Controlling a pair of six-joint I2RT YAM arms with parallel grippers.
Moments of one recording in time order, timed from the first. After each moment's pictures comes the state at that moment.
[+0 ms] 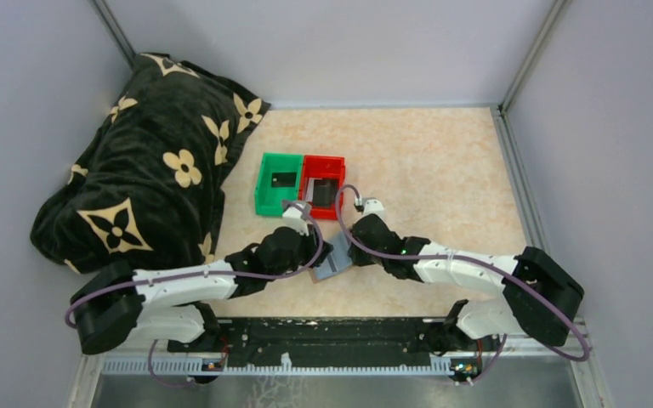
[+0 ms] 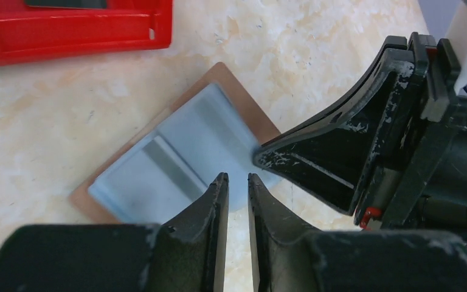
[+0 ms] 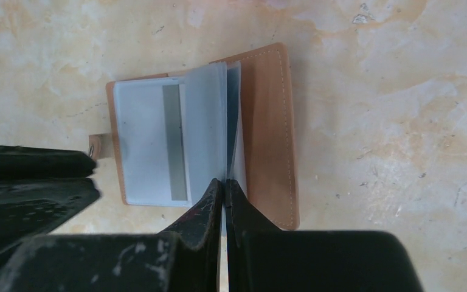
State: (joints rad) left arm -1.05 1.16 0.47 0.25 -0.30 -0.71; right arm 0.94 1.28 0.61 -0.12 0.24 0.66
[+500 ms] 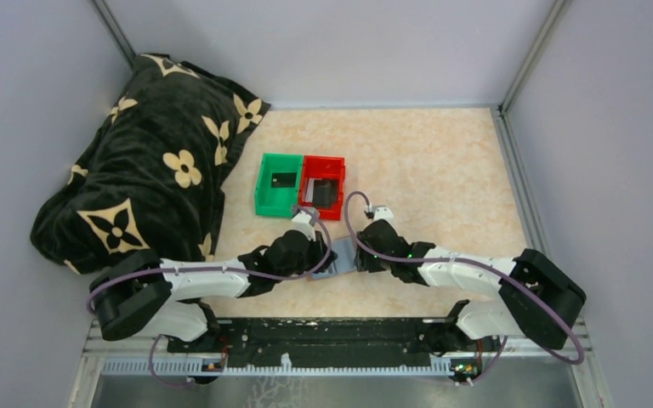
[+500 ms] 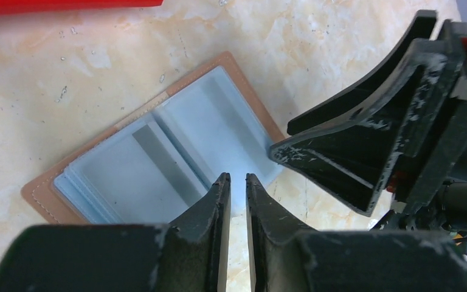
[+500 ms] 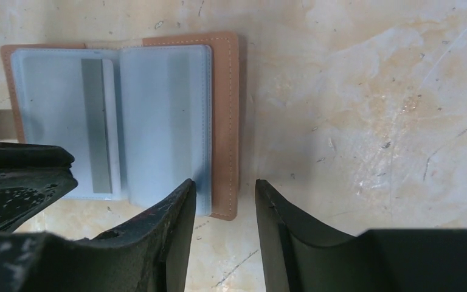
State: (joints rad) left arm -1.05 1.35 0.47 0.39 -0.23 -0.73; right arm 0.88 1.28 0.50 -0.08 0.19 0.67
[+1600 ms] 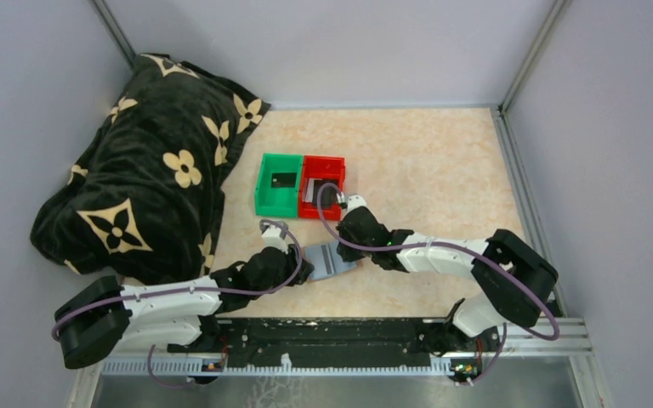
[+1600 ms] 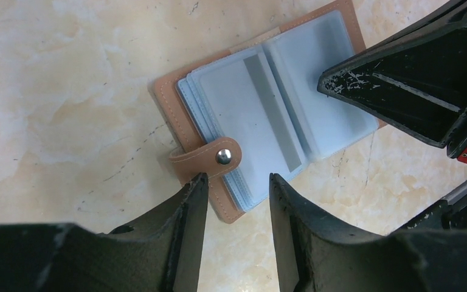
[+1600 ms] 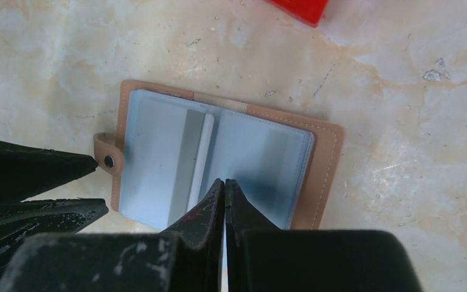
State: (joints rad) left arm -1.05 1.06 0.27 0.20 -0.34 -0.84; right arm 0.91 1.45 0.68 0.00 0.11 0.53
